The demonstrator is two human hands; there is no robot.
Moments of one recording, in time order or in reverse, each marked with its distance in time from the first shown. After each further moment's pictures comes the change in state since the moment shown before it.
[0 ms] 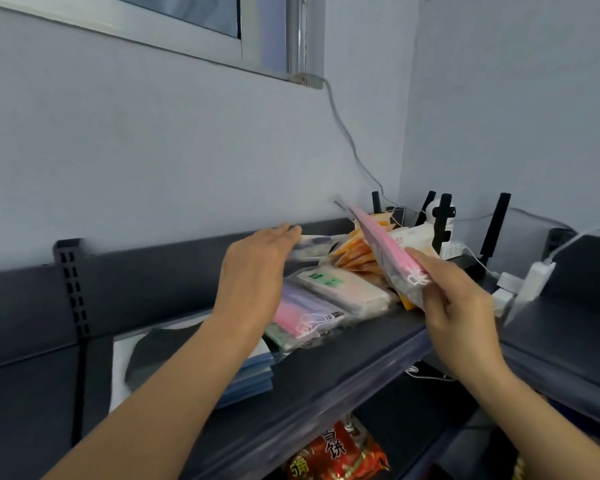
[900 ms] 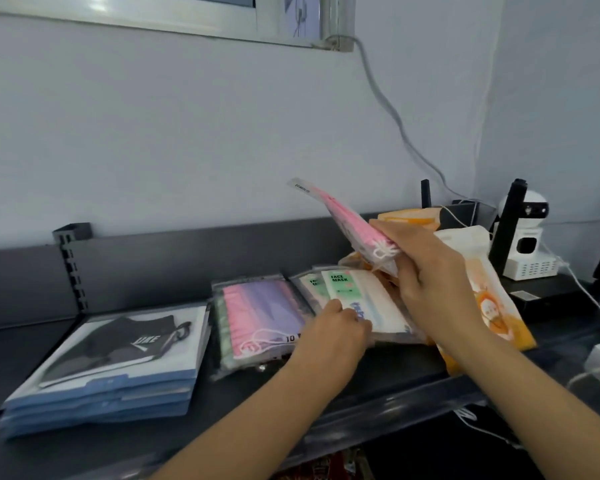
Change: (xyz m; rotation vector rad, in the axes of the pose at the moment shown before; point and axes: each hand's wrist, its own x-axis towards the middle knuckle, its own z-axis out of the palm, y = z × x) left_hand 0.004 0.104 0.162 0.345 -0.816 -0.068; right_hand 0.088 0.127 0.058 0.314 -0.169 -0.263
